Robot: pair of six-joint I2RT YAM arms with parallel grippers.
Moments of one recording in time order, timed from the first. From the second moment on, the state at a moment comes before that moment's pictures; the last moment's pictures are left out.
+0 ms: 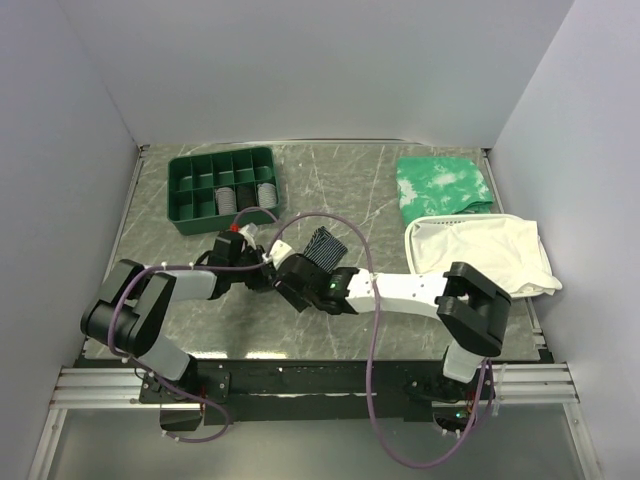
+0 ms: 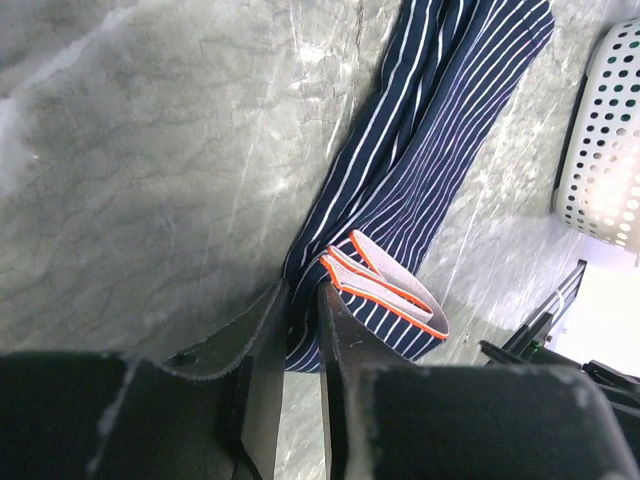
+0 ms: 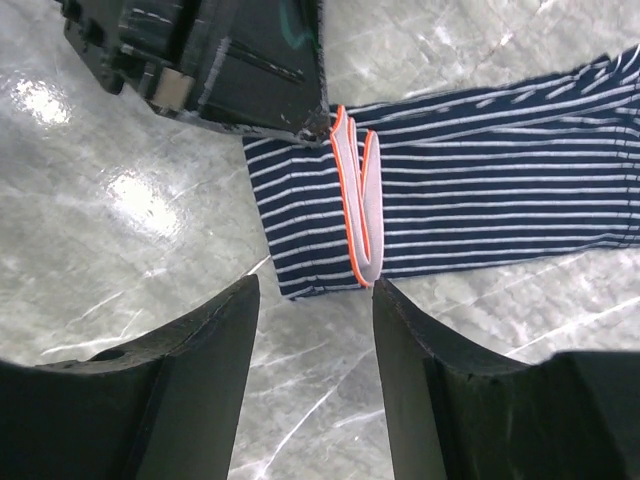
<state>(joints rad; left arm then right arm) -0.37 1.55 0.52 0.28 0.43 -0.78 1.12 1.68 1.06 -0.24 0.32 0.13</state>
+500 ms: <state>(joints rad) -0.38 1.56 0.54 0.24 0.45 -0.75 1.14 1.79 1.13 -0.26 0.33 0.04</state>
